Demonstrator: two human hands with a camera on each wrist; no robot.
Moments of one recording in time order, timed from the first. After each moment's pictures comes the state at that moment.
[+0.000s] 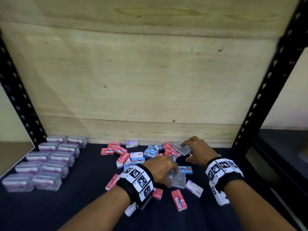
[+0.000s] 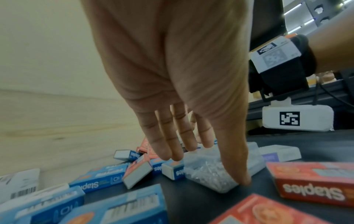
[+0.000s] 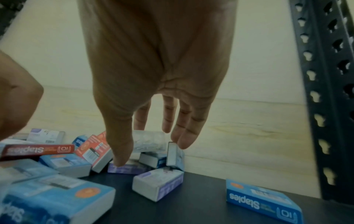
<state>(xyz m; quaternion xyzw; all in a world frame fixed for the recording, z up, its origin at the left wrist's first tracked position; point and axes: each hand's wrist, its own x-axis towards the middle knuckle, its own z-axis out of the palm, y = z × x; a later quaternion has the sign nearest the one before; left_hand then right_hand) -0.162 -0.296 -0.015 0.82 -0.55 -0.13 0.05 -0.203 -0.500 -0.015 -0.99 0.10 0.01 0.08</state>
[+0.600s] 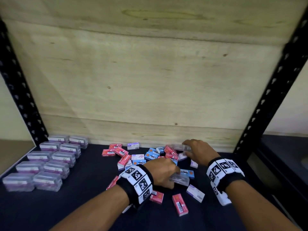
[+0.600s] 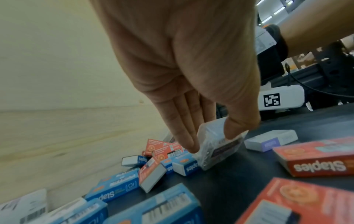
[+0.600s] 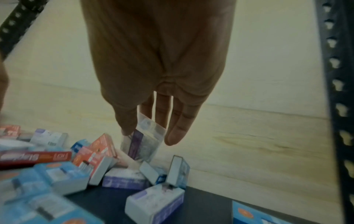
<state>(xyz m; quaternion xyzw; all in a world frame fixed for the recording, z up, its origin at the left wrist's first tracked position) -0.160 -0.295 -0.008 0.79 -0.61 -0.07 0.04 -0.193 -0.496 -0.001 -1.00 0.07 -0.02 0.05</state>
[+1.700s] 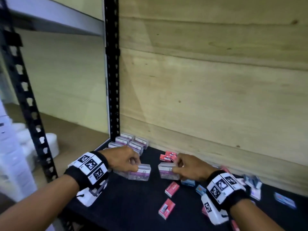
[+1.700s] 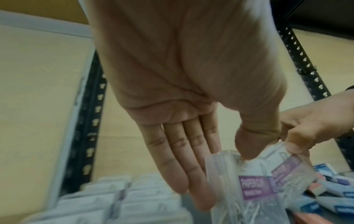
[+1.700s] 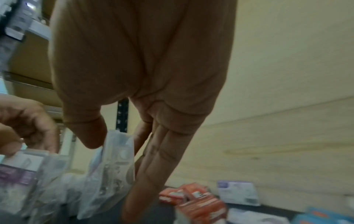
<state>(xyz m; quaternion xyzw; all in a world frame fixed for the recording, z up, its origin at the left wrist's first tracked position) -0.120 0.004 0.044 0.94 -0.29 -0.14 0.12 -0.152 -0.280 0.026 -0.95 -0.09 0.13 0.28</state>
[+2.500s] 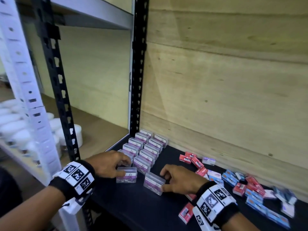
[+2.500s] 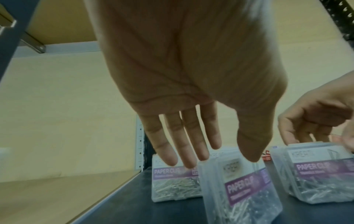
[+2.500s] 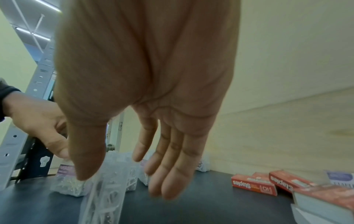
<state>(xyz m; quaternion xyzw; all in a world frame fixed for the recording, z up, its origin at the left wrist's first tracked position) -0.130 0.112 -0.002 0.96 -0.24 -0.10 0.11 -0.148 -0.187 -0.004 -0.94 -0.21 0.19 0.19</state>
